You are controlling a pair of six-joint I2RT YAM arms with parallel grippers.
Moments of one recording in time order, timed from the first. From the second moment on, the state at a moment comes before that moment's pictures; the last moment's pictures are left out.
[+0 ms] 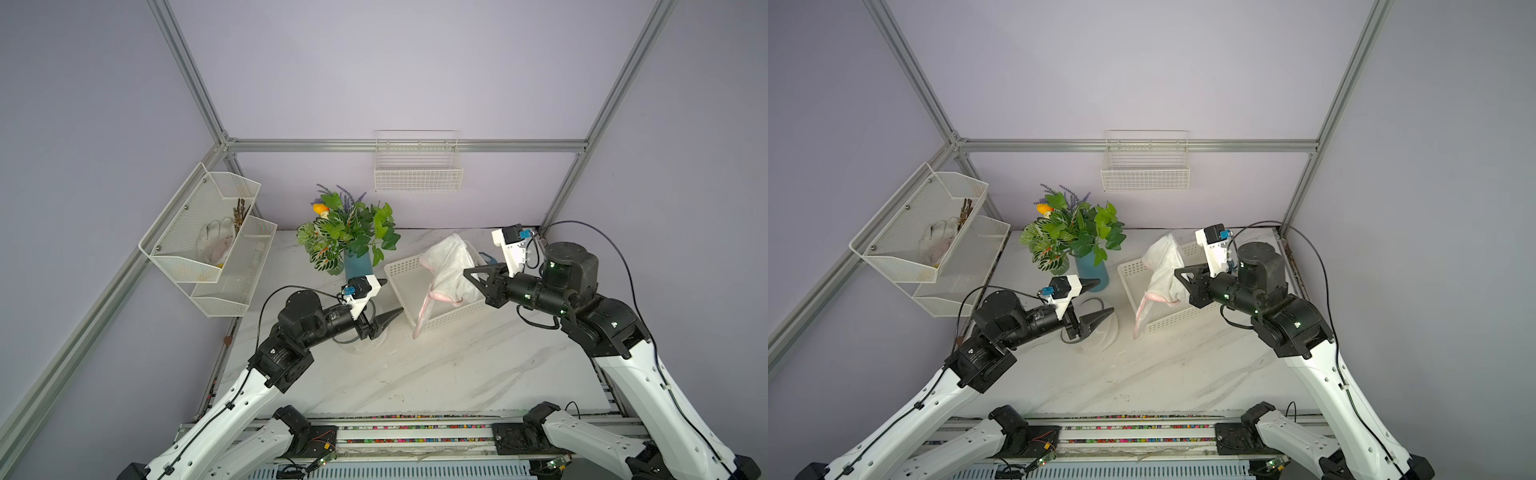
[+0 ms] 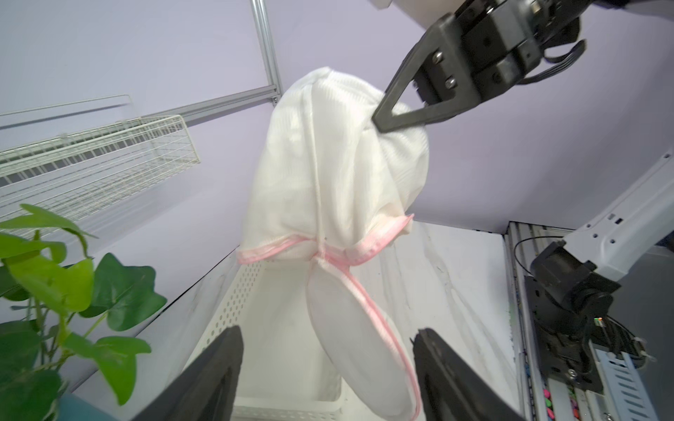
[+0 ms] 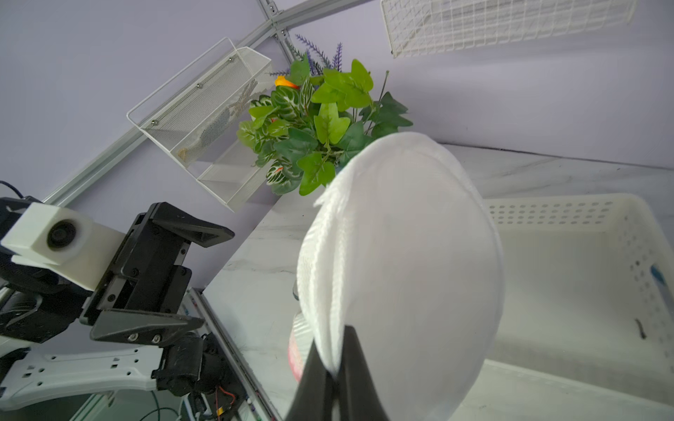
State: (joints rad) left arm -0.63 0.83 0.84 -0.04 0.44 0.16; right arm 0.48 1.01 1.35 -0.69 -0.39 0.35
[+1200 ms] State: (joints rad) left arm -0.98 1.04 0.77 0.18 -0.16 0.40; right arm 0.48 1.01 1.18 -0.61 -0.57 0.51
